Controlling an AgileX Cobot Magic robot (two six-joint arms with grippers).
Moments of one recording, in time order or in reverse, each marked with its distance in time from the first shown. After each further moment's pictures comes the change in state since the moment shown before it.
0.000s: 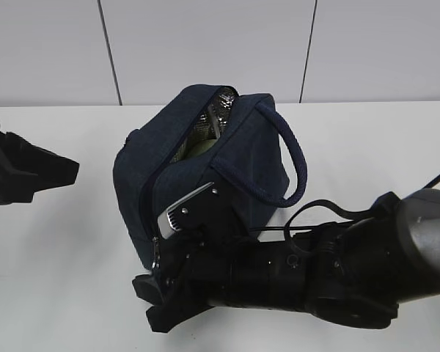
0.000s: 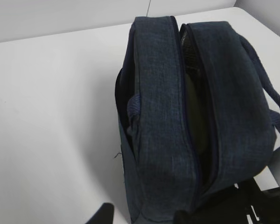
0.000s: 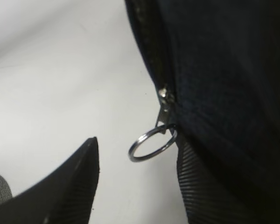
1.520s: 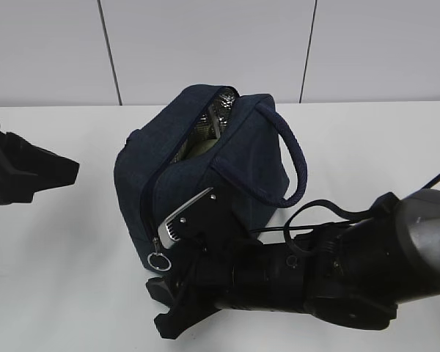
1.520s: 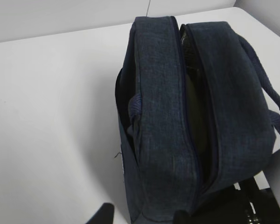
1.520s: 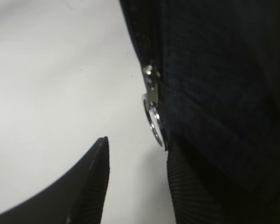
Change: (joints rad) left arm 0.000 0.000 0.000 0.000 0.001 0.000; right arm 0.000 0.001 0.000 0.023 0.067 -0.083
